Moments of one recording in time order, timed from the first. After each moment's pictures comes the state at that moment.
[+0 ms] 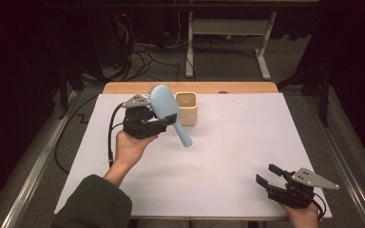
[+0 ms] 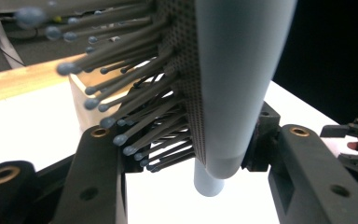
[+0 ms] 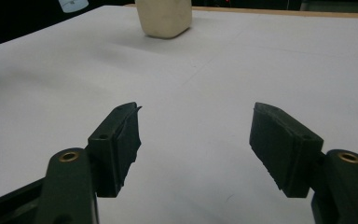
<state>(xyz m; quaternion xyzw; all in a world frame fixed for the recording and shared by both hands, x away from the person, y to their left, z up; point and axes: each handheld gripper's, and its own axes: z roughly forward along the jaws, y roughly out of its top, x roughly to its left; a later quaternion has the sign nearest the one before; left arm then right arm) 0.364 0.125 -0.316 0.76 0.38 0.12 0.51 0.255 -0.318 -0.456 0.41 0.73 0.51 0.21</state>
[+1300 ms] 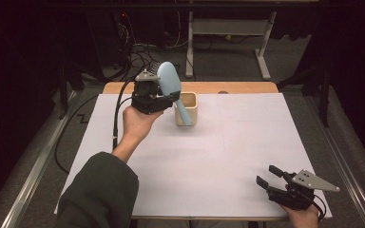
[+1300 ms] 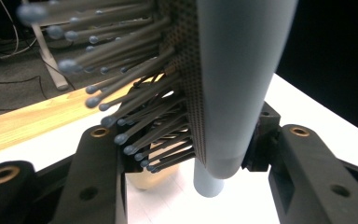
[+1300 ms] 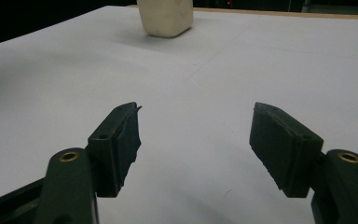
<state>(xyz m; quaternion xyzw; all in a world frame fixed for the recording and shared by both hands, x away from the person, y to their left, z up) 0.417 0.109 -0.289 0.76 0.40 0.17 0.48 0.252 -0.321 -0.461 0.40 0.73 0.51 0.22</state>
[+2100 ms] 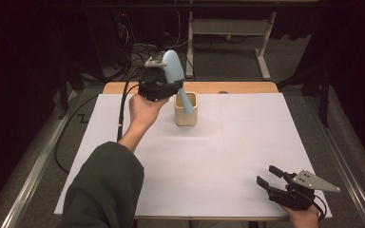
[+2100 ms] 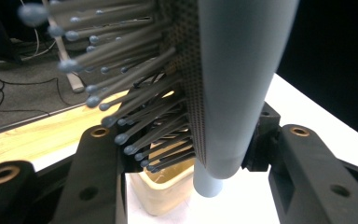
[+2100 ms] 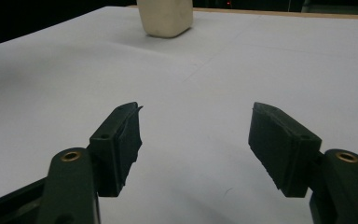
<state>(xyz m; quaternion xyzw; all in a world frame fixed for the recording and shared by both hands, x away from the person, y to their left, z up) 0.446 0.093 -0.277 0.75 0.42 0.19 0.47 0.252 -0.321 -0.461 0.40 0.73 0.51 0.22</state>
